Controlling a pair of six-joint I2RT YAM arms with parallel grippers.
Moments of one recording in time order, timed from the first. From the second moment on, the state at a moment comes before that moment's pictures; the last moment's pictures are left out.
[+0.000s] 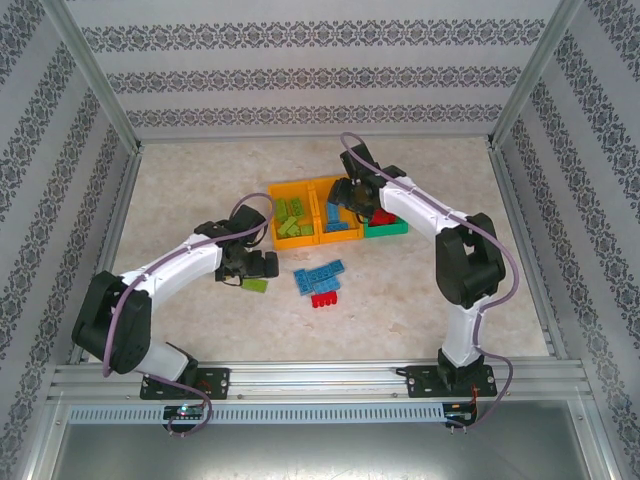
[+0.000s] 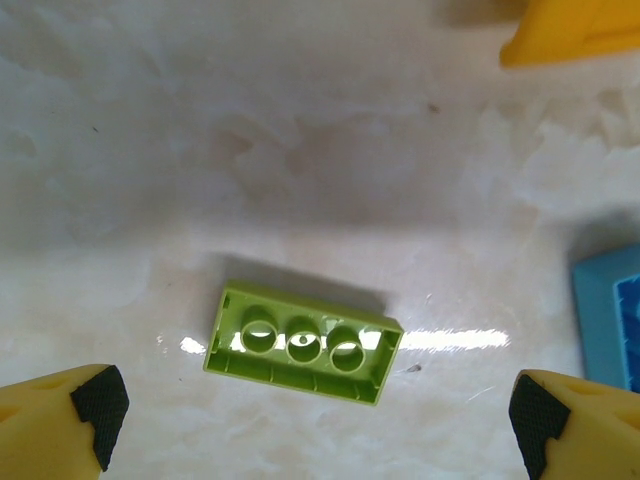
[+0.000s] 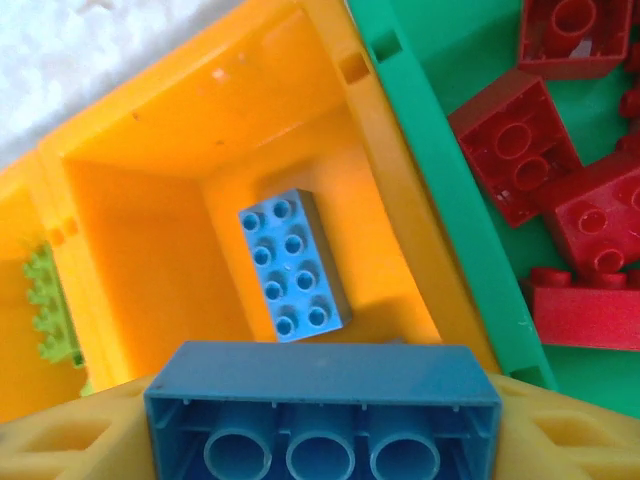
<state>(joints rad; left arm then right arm) -0.45 1.47 0.95 -0.80 -0.01 -0.54 0.46 1.94 1.56 -0.65 0.00 0.80</state>
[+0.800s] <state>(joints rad) -0.45 1.66 0.95 -0.76 0.03 -0.32 0.45 1.89 1.52 -0.68 -0.03 0.81</state>
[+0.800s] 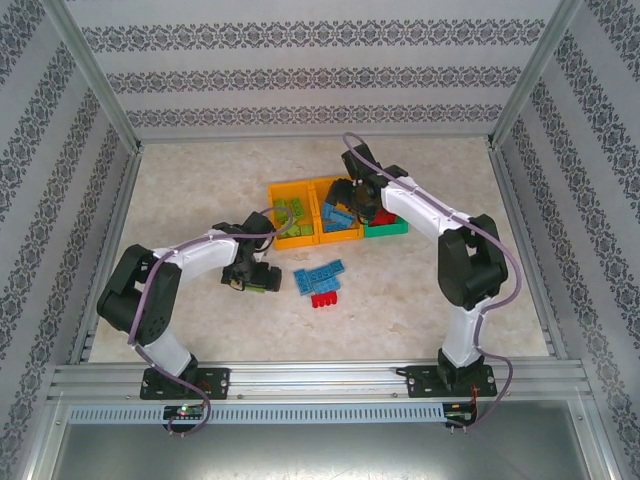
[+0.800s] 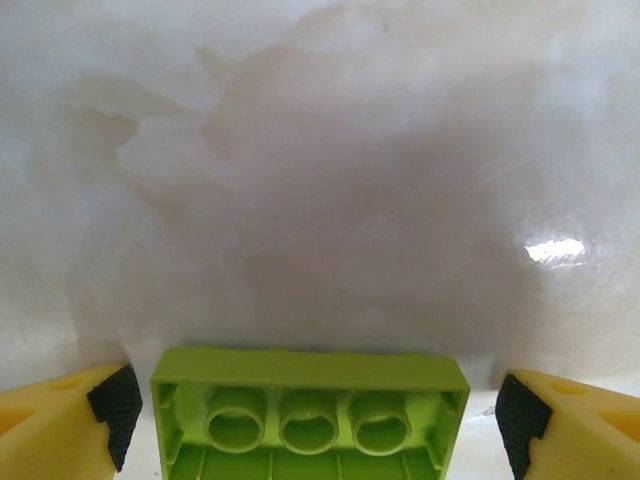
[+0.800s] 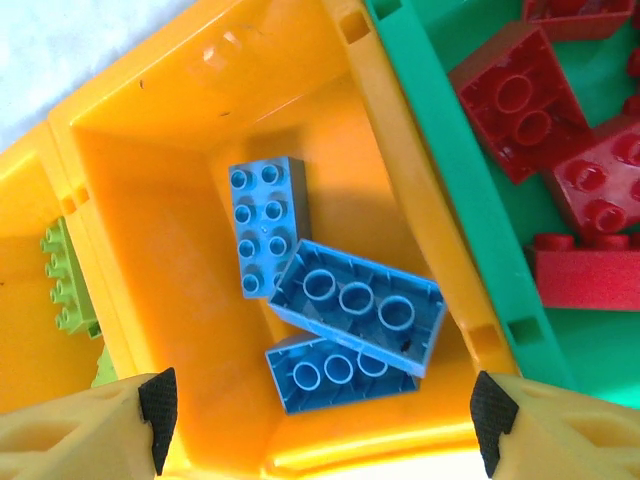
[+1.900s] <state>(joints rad) -0.45 1.81 1.63 -0.86 -0.02 -0.29 0.62 1.50 1.02 -0.67 0.02 0.68</state>
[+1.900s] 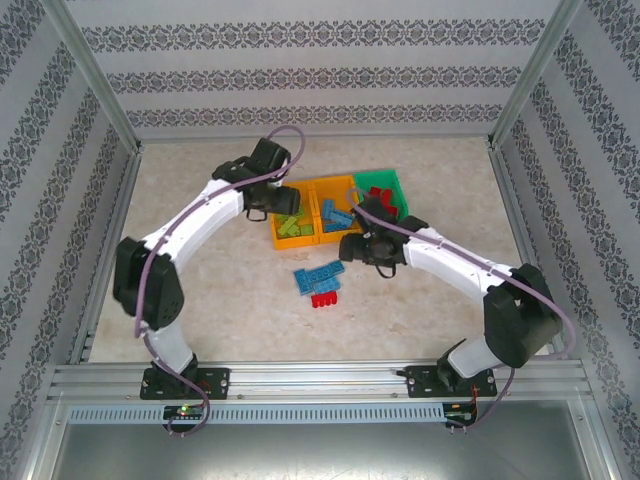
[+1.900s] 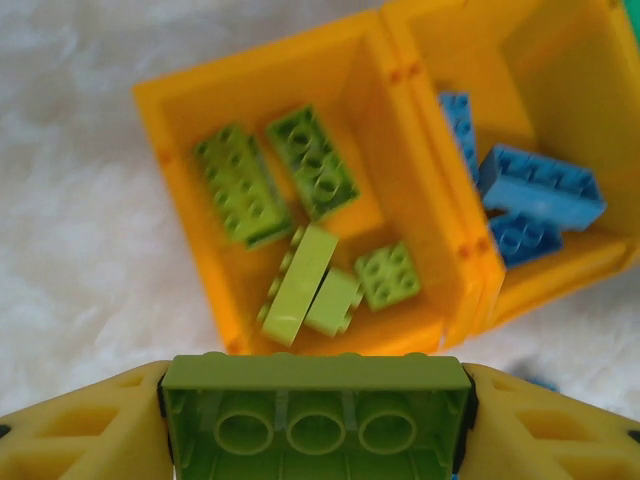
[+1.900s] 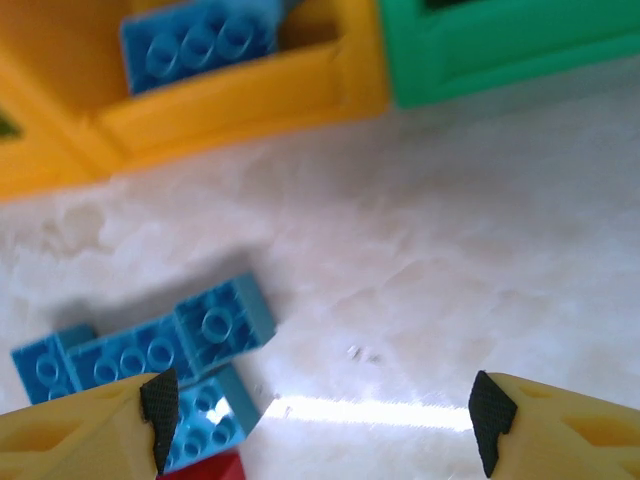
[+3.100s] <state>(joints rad) -0.42 2.06 1.80 -0.95 0.01 -0.38 0.93 1.80 1.14 -0.73 -0.03 0.74</state>
